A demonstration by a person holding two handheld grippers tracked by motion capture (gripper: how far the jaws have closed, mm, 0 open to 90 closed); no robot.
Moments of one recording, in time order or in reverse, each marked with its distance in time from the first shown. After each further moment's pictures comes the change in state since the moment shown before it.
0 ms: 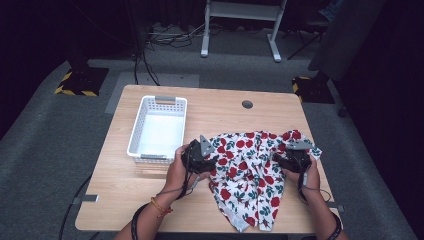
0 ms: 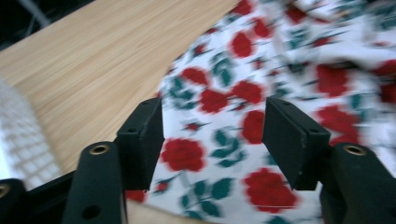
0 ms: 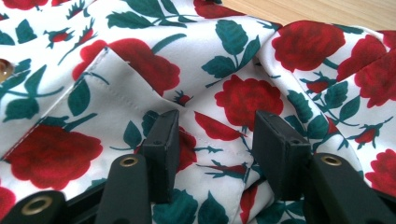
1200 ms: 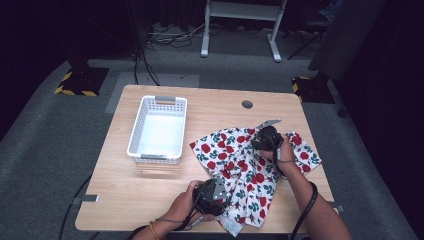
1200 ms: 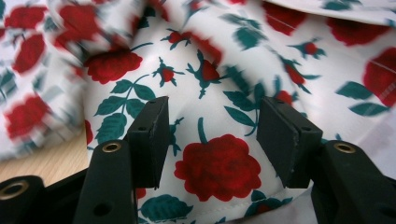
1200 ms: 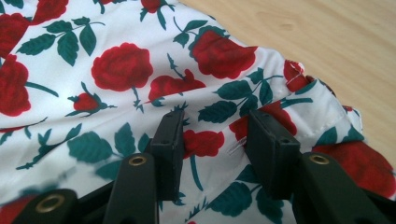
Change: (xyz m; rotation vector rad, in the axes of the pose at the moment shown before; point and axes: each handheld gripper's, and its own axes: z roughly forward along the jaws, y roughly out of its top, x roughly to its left) left arm -0.073 -0.054 -0.002 0.135 -0.278 0.199; right arm 0.036 0.086 0.060 0.150 0.112 -0.082
